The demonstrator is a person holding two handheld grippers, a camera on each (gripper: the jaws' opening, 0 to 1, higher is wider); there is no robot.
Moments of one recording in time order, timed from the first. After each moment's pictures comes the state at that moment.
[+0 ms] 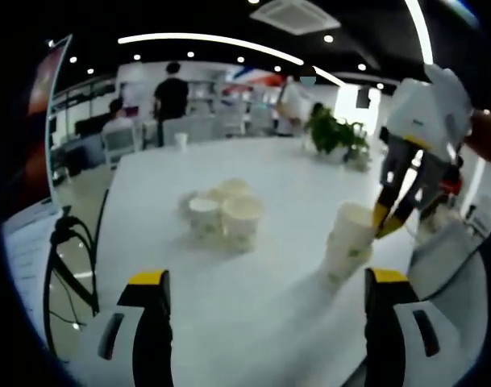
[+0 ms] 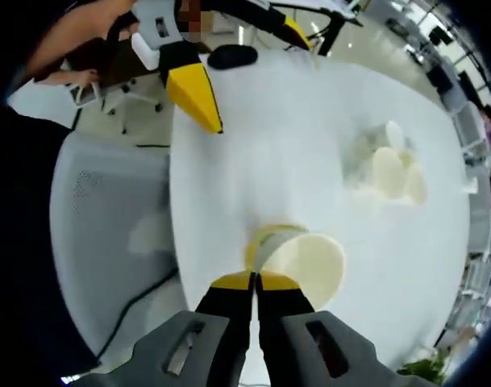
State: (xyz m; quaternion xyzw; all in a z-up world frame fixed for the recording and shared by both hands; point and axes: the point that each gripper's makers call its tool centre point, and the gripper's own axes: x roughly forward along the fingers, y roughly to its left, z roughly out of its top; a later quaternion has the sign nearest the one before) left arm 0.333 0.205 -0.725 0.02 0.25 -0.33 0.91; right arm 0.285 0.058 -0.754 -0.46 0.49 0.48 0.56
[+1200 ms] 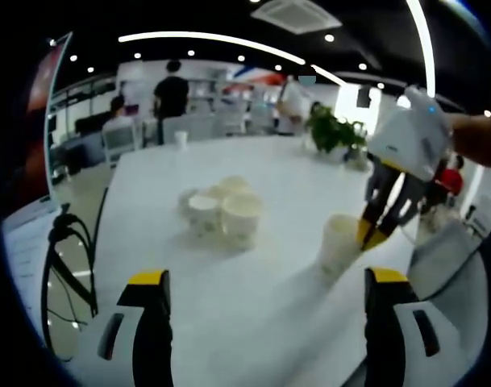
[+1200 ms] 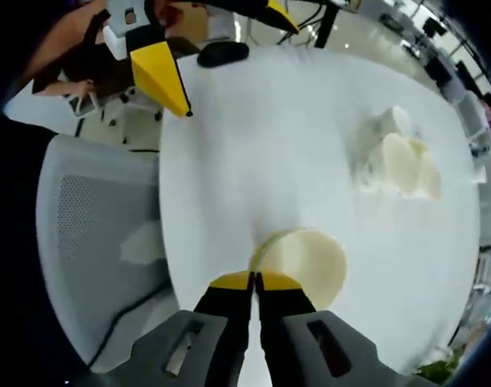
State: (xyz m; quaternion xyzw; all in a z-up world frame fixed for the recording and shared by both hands) left arm 0.333 0.204 -0.727 0.02 0.25 -0.33 0.91; right arm 0.291 0.056 -0.779 -0.43 0.49 0.49 0.57
